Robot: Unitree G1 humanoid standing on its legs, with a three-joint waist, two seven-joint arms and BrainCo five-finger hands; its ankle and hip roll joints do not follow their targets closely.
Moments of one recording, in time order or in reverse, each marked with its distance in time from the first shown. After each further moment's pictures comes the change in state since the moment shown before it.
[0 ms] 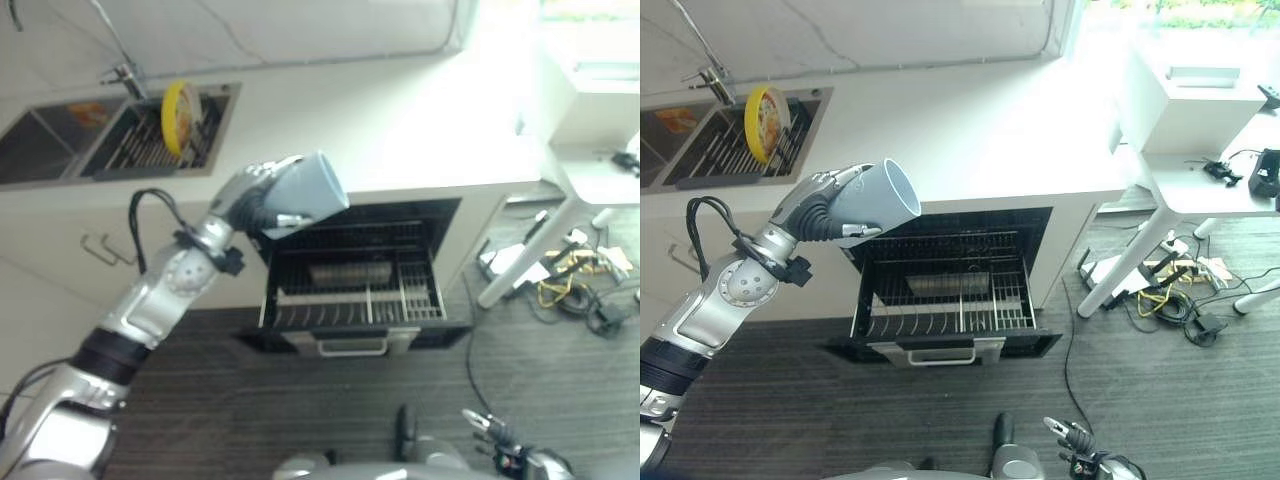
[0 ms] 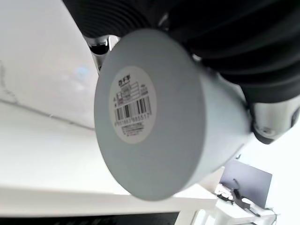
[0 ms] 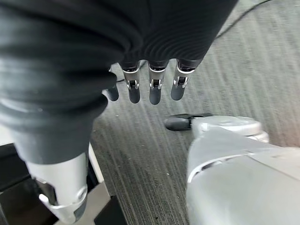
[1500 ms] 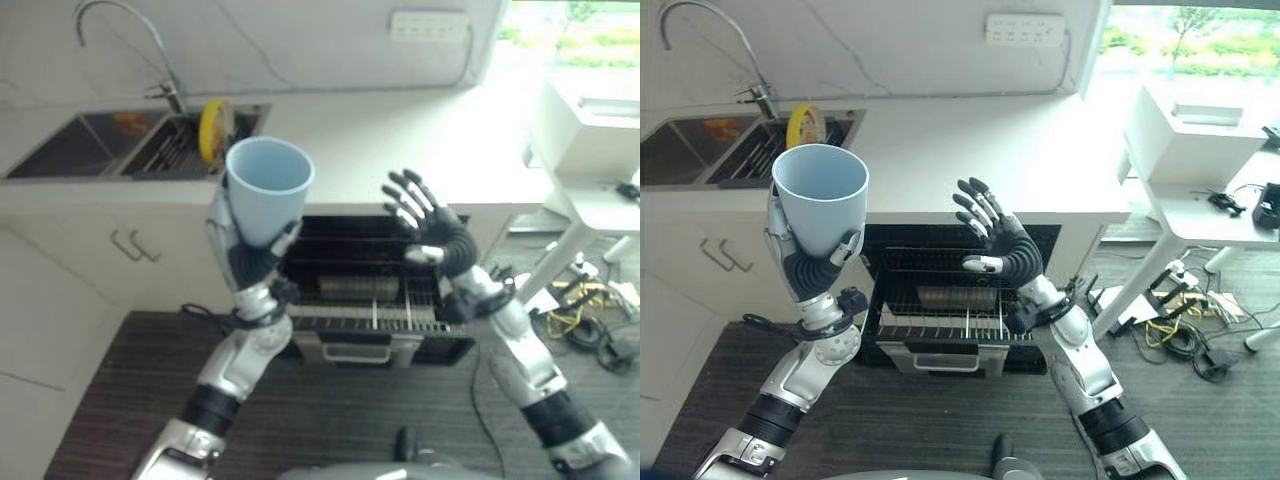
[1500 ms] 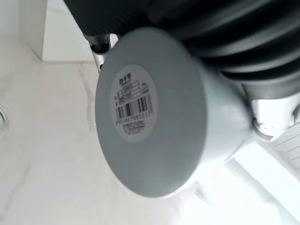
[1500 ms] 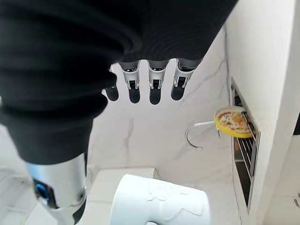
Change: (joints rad) left arm 0.211 -0.524 0.016 0.154 0.437 -0.096 1.061; right arm -0.223 -0.087 0.279 -1.344 0.168 -0.267 -0.063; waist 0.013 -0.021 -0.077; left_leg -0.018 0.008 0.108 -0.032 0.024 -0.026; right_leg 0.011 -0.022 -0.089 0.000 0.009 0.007
